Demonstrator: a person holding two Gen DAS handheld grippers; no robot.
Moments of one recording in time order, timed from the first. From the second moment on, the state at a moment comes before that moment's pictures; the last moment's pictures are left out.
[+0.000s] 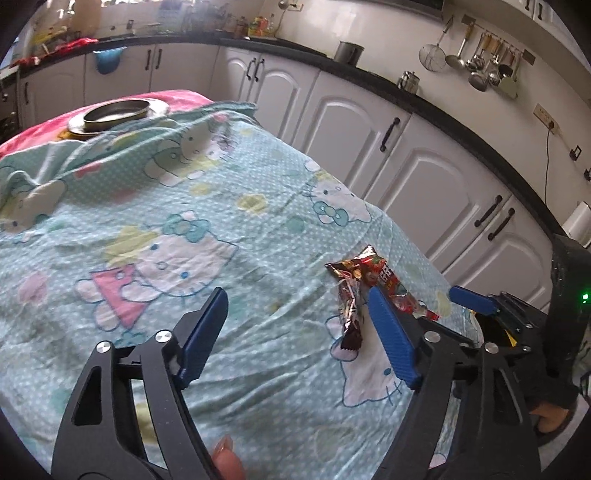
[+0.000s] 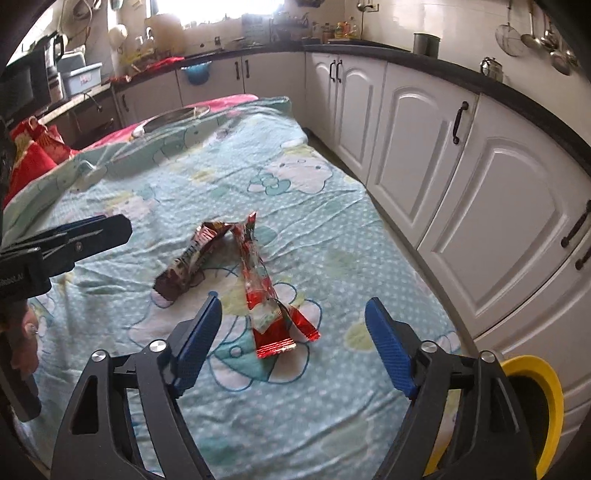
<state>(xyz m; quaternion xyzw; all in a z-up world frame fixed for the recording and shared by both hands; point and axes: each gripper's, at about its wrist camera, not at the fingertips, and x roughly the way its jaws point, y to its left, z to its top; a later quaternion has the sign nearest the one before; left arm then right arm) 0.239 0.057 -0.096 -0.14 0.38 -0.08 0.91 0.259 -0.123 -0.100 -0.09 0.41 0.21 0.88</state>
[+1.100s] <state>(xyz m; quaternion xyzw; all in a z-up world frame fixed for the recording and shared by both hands) 0.255 0.030 -0.126 -0.13 0.43 -0.15 0.88 0.238 -0.138 -0.117 -0.04 0.43 0.22 0.87</state>
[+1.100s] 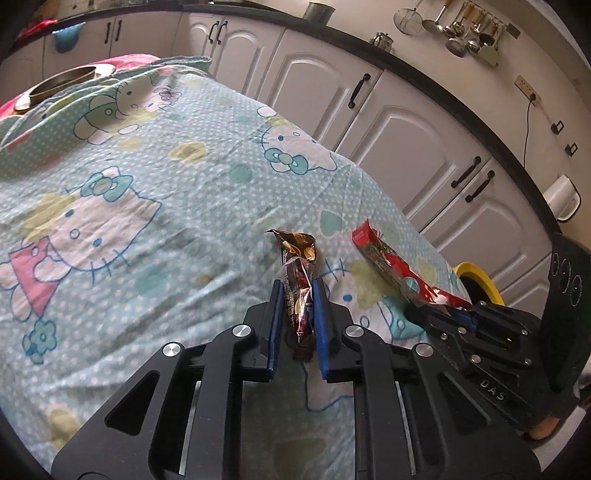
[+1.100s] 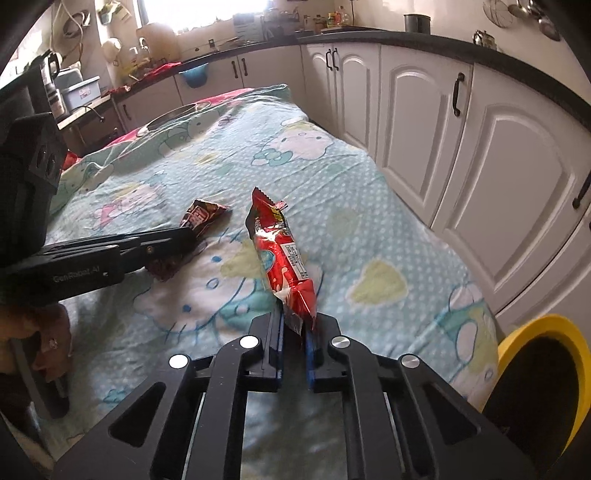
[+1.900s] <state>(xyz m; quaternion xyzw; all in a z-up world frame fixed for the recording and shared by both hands) 0.184 0.021 -0.094 -0.12 0.40 -0.15 0.90 0.164 -0.151 -0.078 -0.05 0.40 0.25 0.88</state>
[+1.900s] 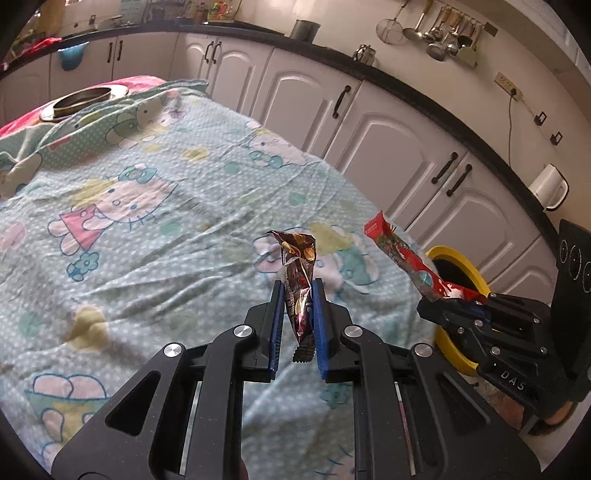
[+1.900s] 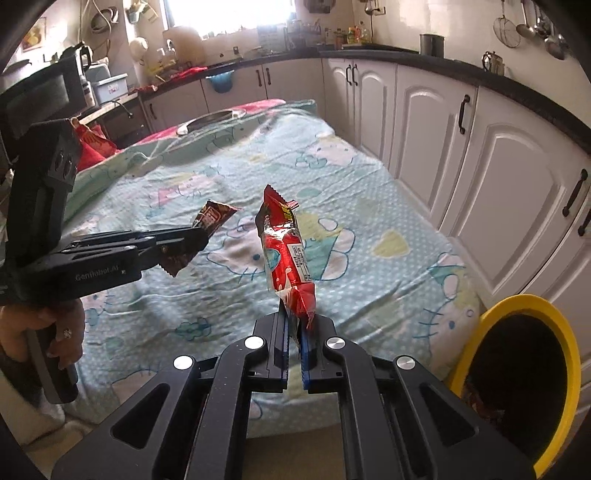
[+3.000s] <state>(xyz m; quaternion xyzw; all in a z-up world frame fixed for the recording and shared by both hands) 0.160 -0.091 -0.037 -0.04 0.35 -0.23 0.91 0.120 -0.286 -0.031 0.03 0.35 0.14 0.93</state>
